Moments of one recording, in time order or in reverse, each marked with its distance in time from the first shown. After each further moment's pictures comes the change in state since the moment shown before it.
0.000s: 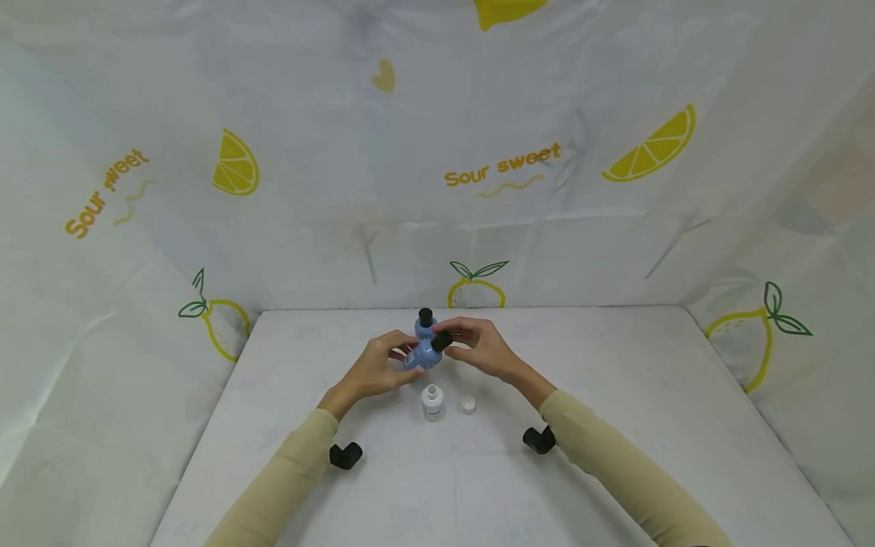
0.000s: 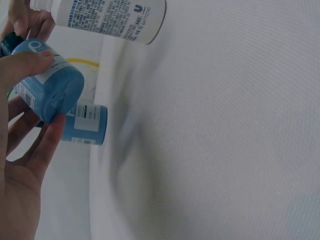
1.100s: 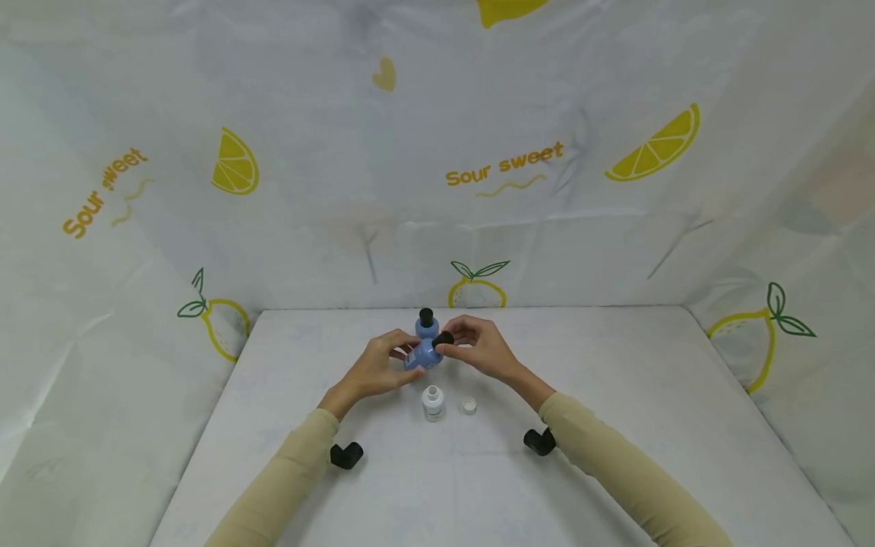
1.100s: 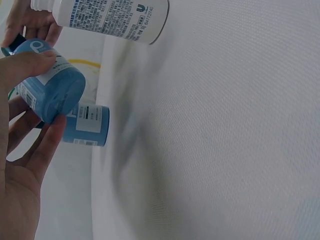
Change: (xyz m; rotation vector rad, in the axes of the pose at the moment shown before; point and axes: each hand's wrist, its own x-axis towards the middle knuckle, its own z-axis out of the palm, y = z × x) left_hand 0.001 0.001 -0.001 0.012 -0.009 -0.010; right_hand 0.003 0.005 0.006 -0.124 0.136 0.083
